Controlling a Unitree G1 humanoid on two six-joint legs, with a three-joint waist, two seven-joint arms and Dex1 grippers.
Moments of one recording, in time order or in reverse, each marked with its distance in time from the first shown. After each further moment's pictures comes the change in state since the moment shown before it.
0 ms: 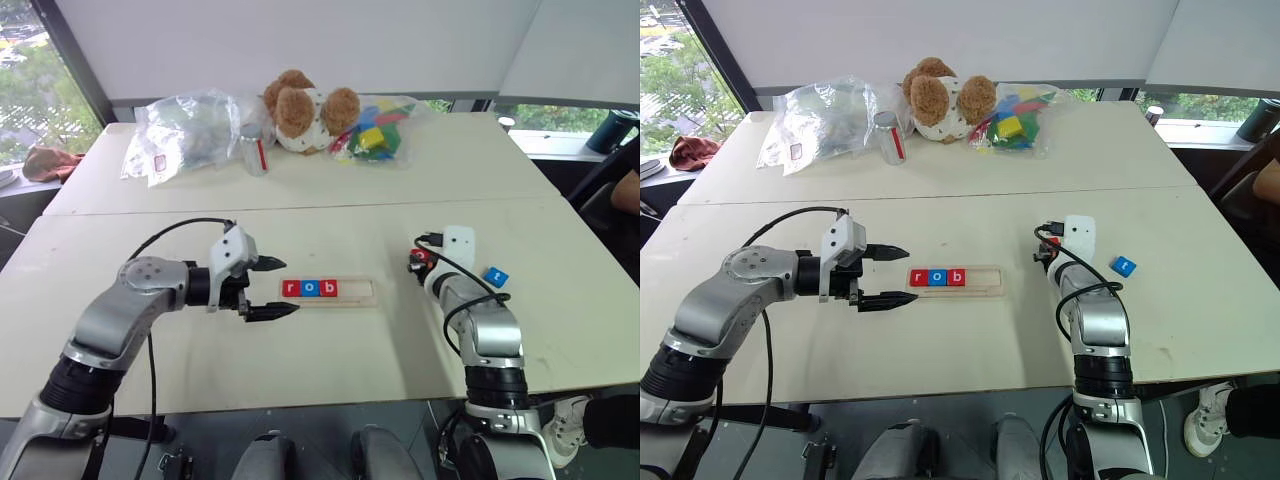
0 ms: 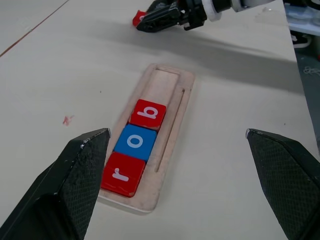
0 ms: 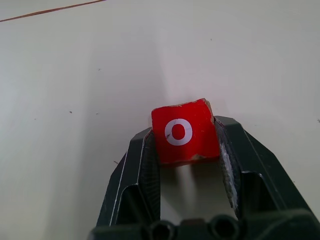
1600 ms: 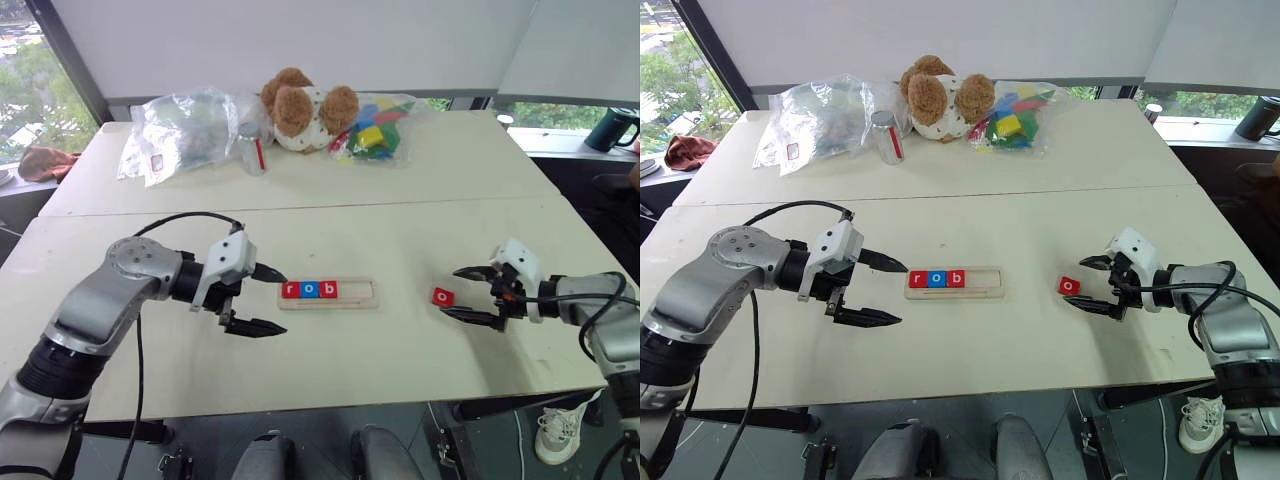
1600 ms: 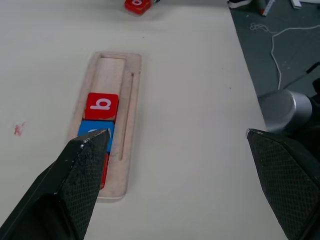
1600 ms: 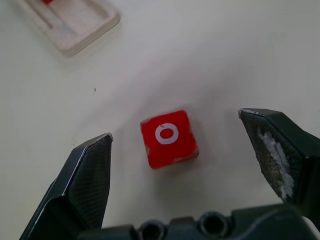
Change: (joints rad) left arm -0.074 0.134 -0.053 -0.020 -0.006 -0.018 -0.248; right arm 0.105 -0.732 0.132 0.271 0.212 -0.616 1.137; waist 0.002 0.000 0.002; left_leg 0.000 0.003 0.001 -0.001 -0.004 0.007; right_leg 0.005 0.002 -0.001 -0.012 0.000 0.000
